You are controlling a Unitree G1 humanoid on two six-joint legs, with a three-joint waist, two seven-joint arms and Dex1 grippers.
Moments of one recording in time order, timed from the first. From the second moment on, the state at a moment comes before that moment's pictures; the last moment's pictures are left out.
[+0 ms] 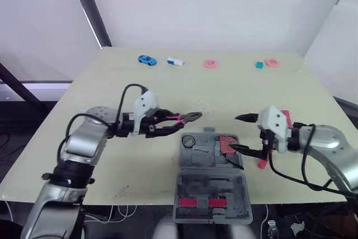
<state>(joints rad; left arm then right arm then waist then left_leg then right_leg) -0.56 0.71 -0.13 0.03 -0.28 0.46 -1.20 -0.38 -0.80 0.19 -0.45 0.35 0.56 0.88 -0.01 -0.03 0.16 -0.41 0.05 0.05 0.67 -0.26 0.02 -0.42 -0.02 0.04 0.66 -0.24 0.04</state>
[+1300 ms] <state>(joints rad) -0.73 0.56 -0.29 0.23 -0.18 0.32 -1.37 -0.72 -0.65 0.49 -0.33 0.16 0.84 0.93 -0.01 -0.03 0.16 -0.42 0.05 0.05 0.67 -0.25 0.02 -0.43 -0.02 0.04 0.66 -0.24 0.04</state>
